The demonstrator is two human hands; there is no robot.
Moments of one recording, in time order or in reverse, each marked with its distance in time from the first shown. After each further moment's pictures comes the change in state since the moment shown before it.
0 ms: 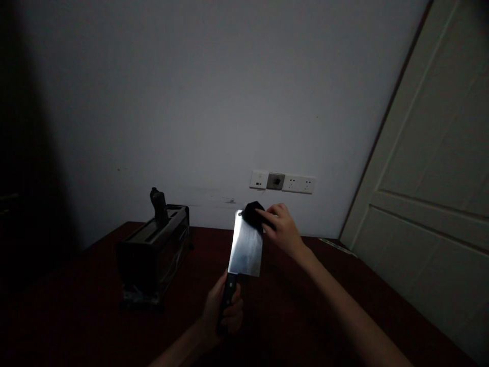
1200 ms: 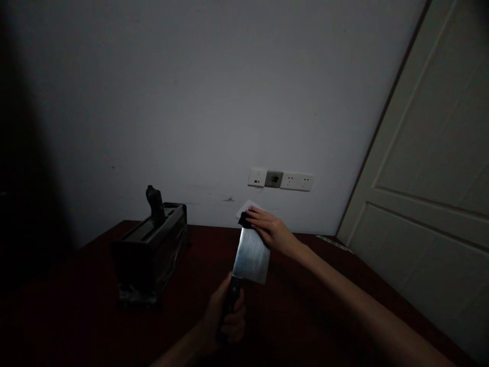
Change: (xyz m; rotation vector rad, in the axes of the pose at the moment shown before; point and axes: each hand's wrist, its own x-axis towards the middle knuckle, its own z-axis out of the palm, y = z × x) left_hand -0.002 -0.008 0.005 0.047 -0.007 -0.085; right_hand -0.005 -0.010 0.010 0.211 -0.261 -0.159
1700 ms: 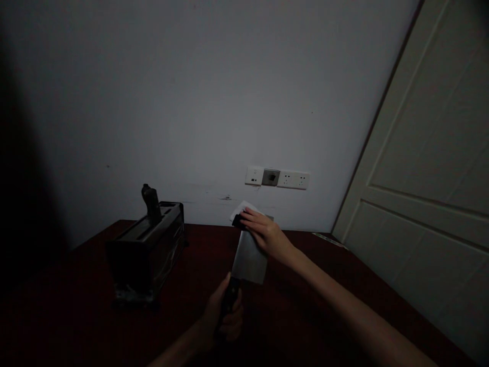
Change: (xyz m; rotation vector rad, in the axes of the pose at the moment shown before) left_hand 0.001 -0.007 -0.004 0.038 0.098 -0.014; right_hand -0.005 -0.013 0.005 -0.031 0.047 -0.008
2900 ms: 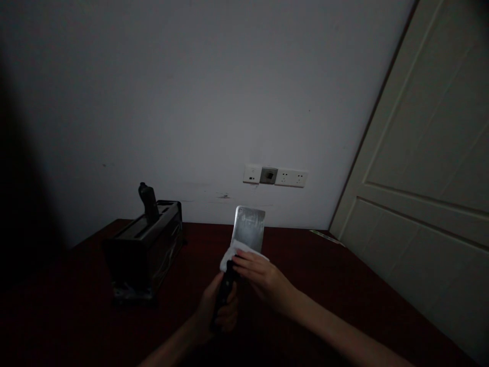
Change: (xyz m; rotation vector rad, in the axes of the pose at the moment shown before) left_hand -0.001 0.005 -0.002 -0.011 -0.079 0.049; right_hand -0.064 -0.047 0.019 0.084 -0.130 -0.068
